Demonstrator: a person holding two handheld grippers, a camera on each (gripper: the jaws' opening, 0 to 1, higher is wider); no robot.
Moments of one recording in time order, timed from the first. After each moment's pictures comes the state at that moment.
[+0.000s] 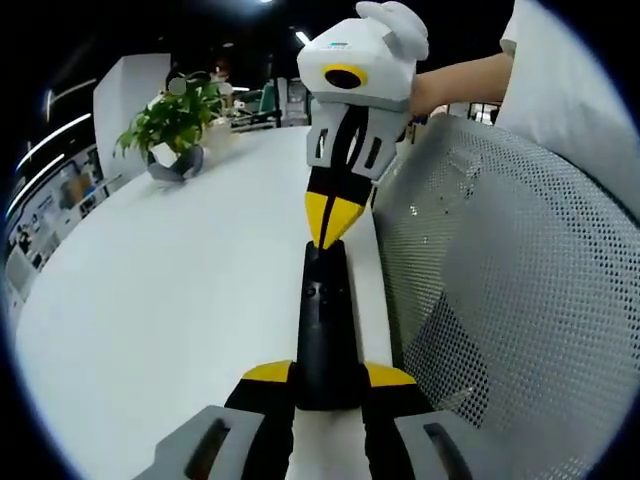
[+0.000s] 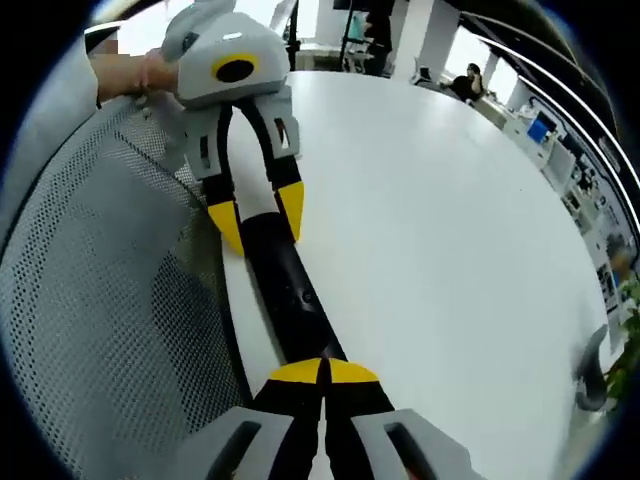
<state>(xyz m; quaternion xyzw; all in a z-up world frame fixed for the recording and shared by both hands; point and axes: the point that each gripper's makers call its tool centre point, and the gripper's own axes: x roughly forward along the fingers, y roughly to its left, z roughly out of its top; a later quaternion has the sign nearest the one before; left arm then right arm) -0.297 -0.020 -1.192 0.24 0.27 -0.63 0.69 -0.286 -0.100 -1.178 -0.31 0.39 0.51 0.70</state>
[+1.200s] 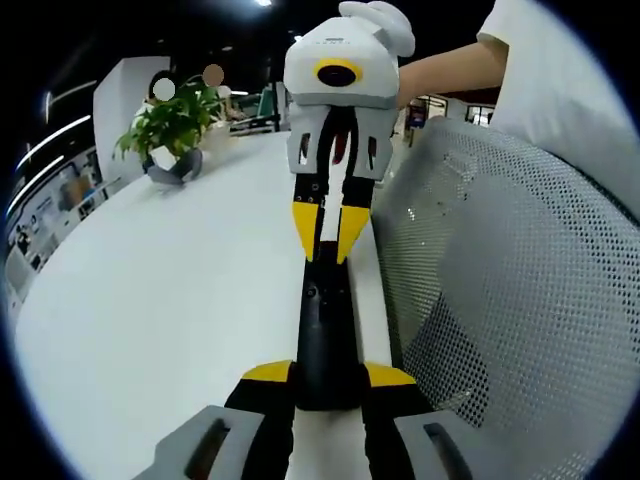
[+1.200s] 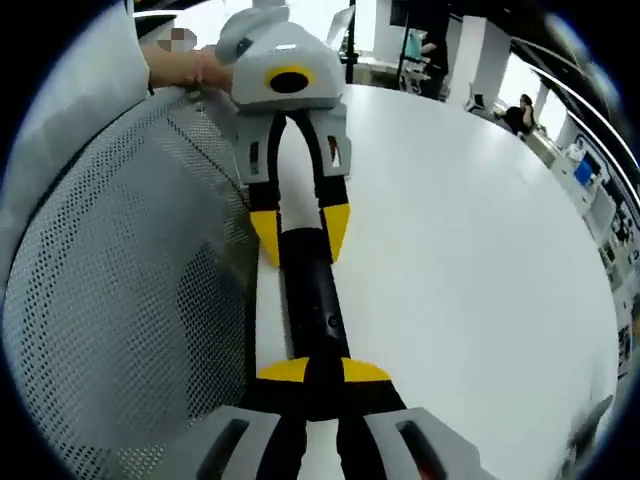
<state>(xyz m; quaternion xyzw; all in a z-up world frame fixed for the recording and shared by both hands) -0.298 -0.019 -1.192 0.23 0.26 -0.63 0.69 -0.299 -0.085 -1.184 -0.38 0.35 0.61 0.60</state>
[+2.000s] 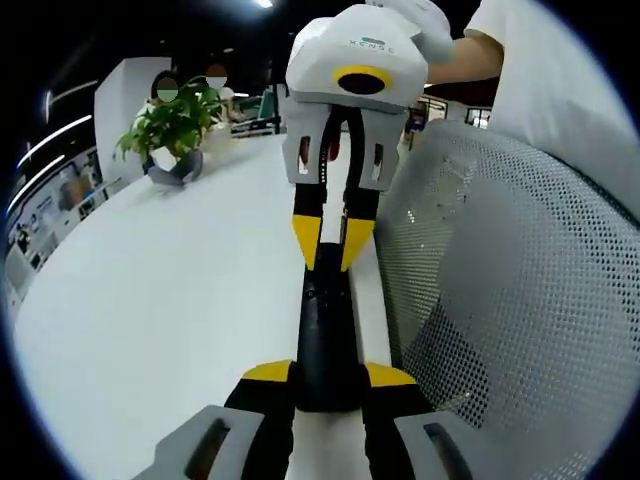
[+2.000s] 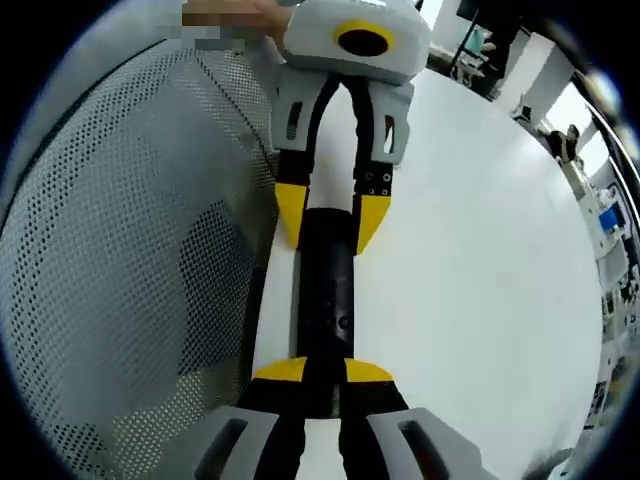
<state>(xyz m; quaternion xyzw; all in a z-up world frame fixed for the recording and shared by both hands) -0.299 -0.020 -1.192 0.22 0.26 -0.64 0.69 -0.297 -0.083 -1.185 -0.42 0.38 0.60 0.57</state>
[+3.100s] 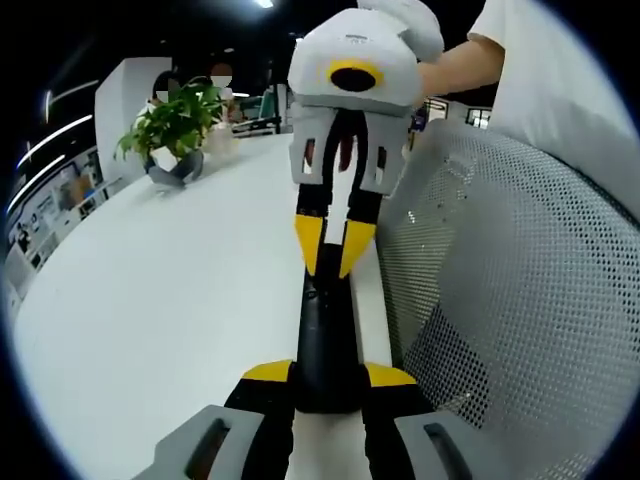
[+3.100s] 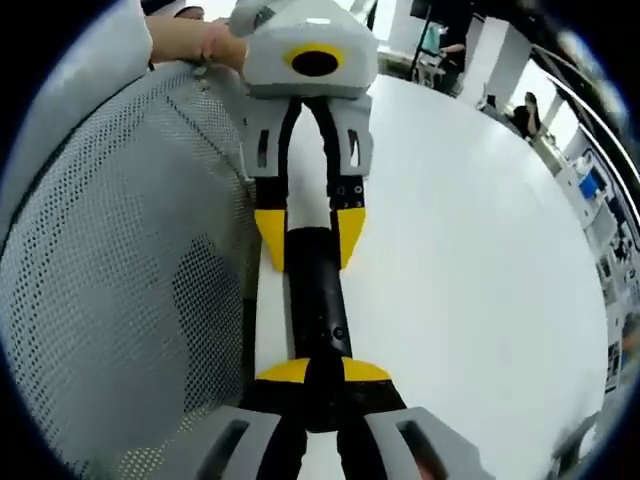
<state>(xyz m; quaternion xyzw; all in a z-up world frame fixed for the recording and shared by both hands) -0.298 -0.020 -1.192 0.22 0.26 -0.64 0.69 -0.297 -0.075 -1.181 -0.37 0.31 0.60 0.64</state>
